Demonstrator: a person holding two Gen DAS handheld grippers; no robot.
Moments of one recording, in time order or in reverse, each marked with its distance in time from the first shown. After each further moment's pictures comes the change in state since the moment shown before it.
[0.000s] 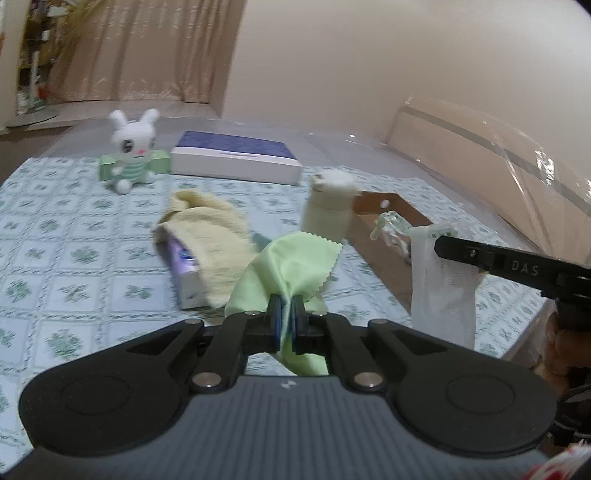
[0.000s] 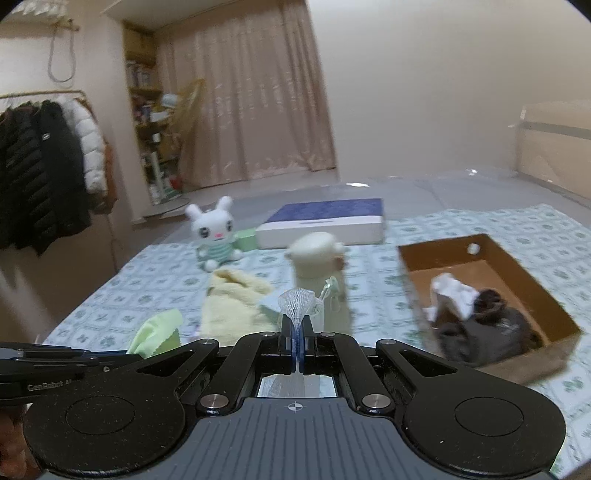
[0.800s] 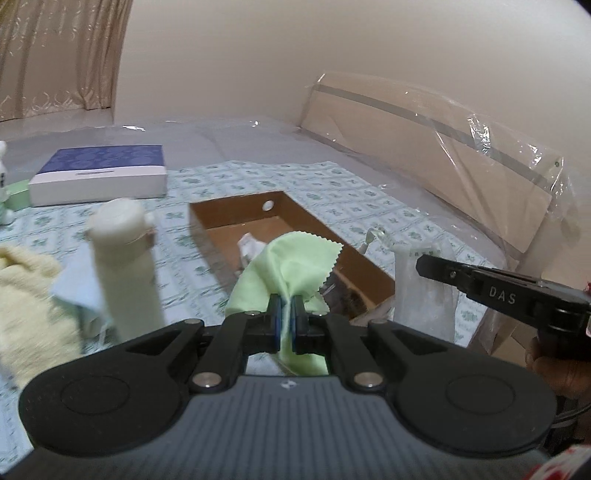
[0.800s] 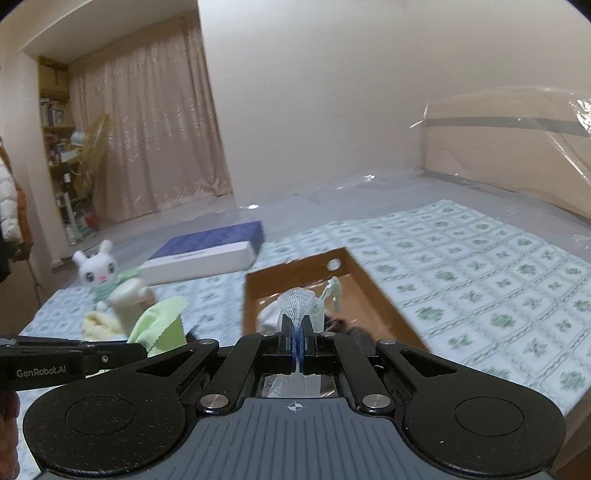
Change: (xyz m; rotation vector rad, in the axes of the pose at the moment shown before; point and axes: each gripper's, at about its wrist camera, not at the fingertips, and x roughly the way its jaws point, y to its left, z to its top) left arm 0.127 -0.158 0.051 0.125 0.043 -0.219; right arm -0.038 -0.172 0.023 0.114 -0.068 -0.230
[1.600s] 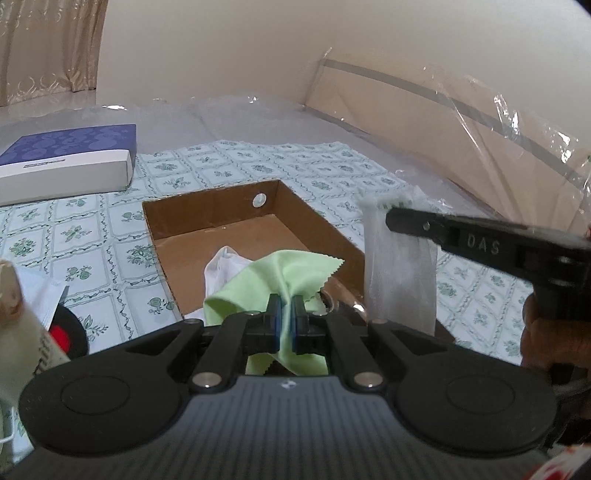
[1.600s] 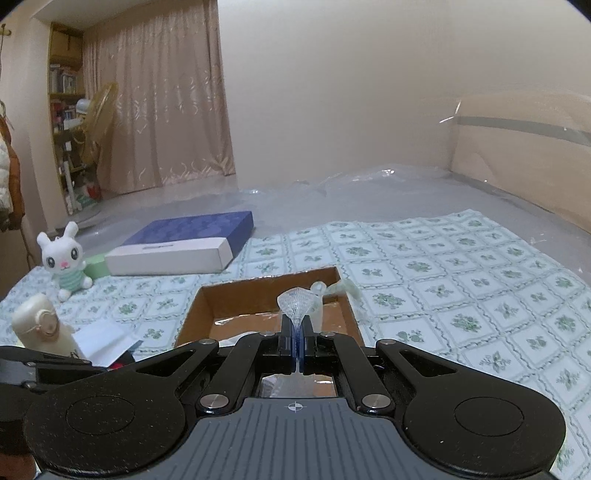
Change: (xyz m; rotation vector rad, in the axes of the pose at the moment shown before) left arm 0.158 -0.001 0.034 -0.001 0.068 0.017; right arm 0.147 -0.063 0.046 -0.117 0.059 0.062
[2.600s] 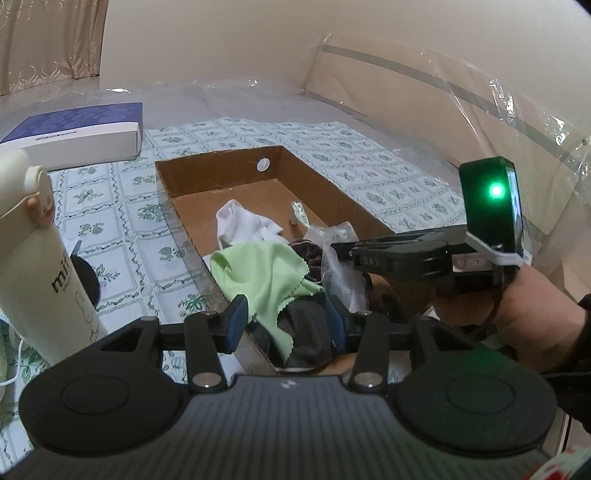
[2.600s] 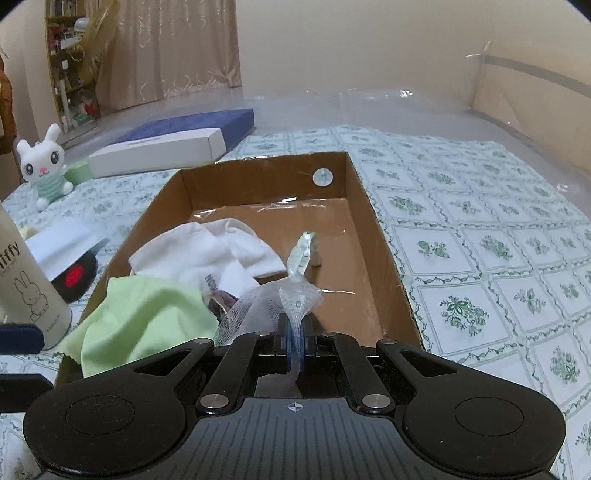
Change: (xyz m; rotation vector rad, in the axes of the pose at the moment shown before) left arm -0.028 0.004 -0.042 -0.004 0.042 0.000; right arm 0.072 -0.014 -0.060 -0.059 0.265 -0.002
